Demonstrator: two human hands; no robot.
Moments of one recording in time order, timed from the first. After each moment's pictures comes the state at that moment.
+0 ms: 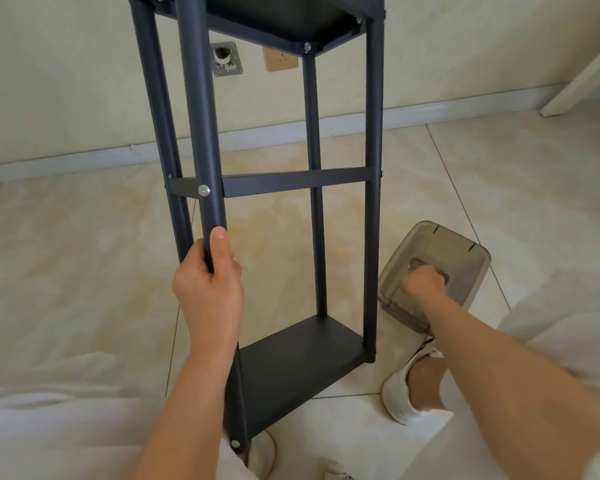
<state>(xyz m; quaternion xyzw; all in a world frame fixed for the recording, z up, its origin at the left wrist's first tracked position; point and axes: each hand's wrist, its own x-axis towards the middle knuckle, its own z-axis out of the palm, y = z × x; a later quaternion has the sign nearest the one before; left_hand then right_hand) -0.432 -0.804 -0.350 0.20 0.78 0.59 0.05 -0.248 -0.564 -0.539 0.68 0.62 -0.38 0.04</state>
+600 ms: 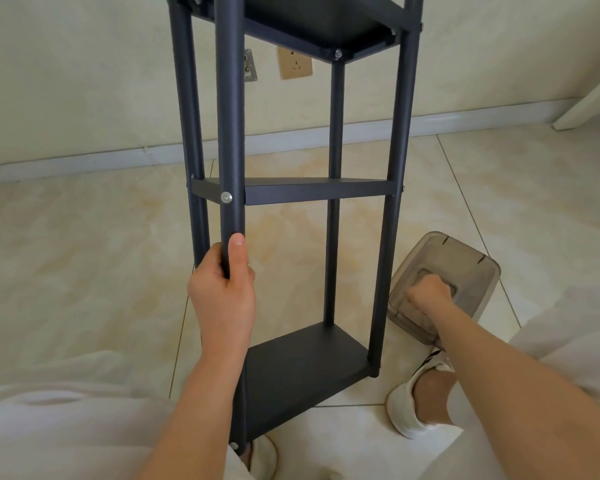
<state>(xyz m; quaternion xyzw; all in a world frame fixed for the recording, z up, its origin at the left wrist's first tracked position) -0.433 -0.804 -0.354 0.22 0.78 0.58 0.03 -0.252 -0.564 -0.538 0.67 0.64 -0.37 0.06</state>
